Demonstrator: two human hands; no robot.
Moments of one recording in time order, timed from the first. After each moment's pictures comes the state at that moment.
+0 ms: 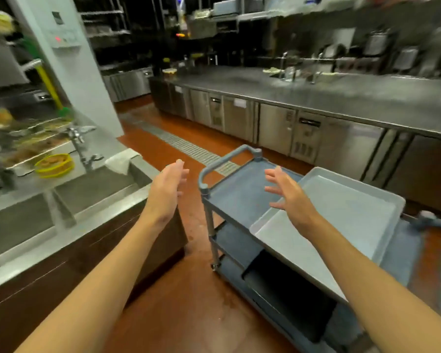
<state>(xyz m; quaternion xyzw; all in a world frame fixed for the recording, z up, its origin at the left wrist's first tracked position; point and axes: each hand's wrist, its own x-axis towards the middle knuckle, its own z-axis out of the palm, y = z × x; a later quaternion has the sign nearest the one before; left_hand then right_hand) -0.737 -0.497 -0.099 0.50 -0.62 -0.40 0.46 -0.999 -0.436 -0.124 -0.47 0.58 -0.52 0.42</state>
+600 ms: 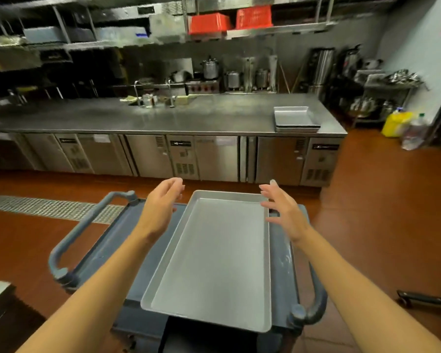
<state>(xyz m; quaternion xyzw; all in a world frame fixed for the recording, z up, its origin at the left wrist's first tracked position) -1.059 -0.583 -0.115 0.29 -0.75 -0.50 0.31 -1.237 -0.367 -0.124 -0.28 0.69 -0.62 0.26</state>
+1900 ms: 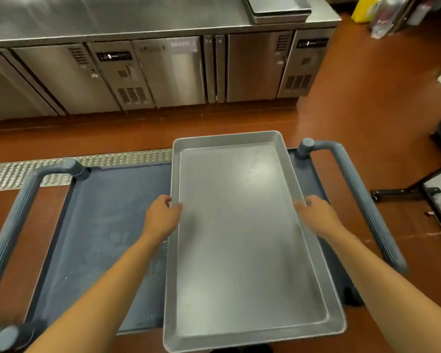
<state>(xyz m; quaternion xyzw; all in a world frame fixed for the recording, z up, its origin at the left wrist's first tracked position) -1.162 -0.807 -0.354 0.44 -0.79 -0.43 -0.02 -1.335 -0.482 -0.362 -0.02 0.92 -0.29 0.25</state>
